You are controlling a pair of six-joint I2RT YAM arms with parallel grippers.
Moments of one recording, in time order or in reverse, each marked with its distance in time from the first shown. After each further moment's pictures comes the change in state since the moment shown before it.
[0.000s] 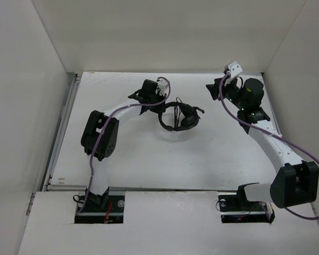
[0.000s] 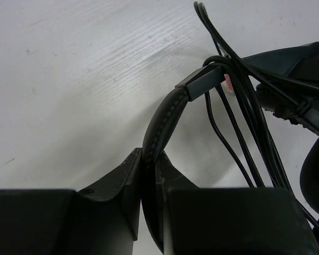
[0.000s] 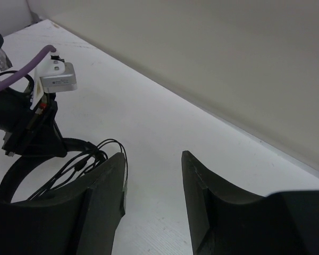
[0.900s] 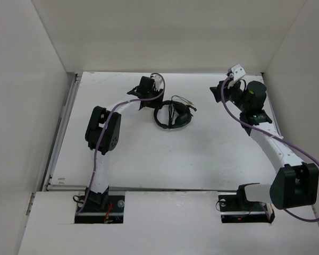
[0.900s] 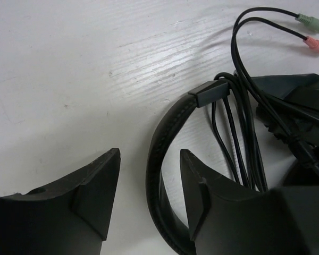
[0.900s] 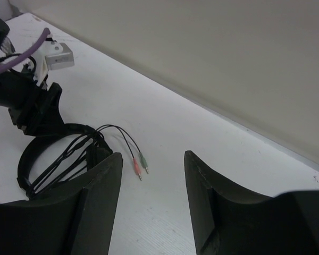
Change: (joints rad) left arm 0.059 0.153 0.135 0.009 -0.135 -0.021; right arm -0.051 -0.019 -0.040 0.015 0.000 -0.011
